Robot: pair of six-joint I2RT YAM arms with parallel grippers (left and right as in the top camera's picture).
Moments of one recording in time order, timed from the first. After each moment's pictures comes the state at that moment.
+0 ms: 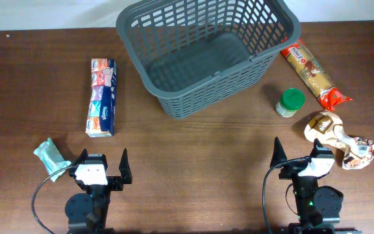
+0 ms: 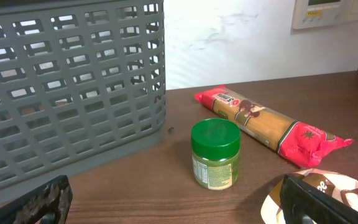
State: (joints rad) left arm 0.05 0.01 0.10 -0.29 0.07 -0.02; right arm -0.02 0.02 0.01 -0.07 0.00 0.10
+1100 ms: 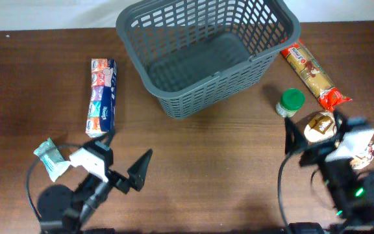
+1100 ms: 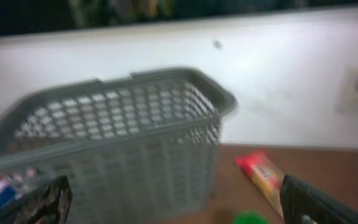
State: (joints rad) left arm 0.02 0.37 0.55 -0.28 0.60 -0.11; right arm -0.02 0.51 0.80 -0.35 -0.21 0.06
